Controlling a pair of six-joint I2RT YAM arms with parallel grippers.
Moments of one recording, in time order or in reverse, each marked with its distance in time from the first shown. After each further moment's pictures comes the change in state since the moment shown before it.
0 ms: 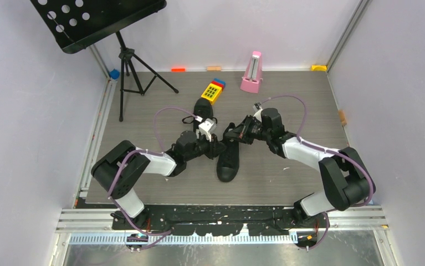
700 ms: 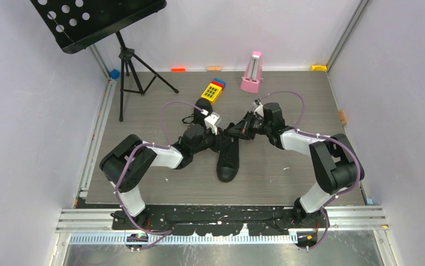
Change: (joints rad) left arm 0.000 0.096 0.145 -0.069 -0.017 0.003; right arm -0.081 0.165 0.085 0.024 -0.119 -0.095
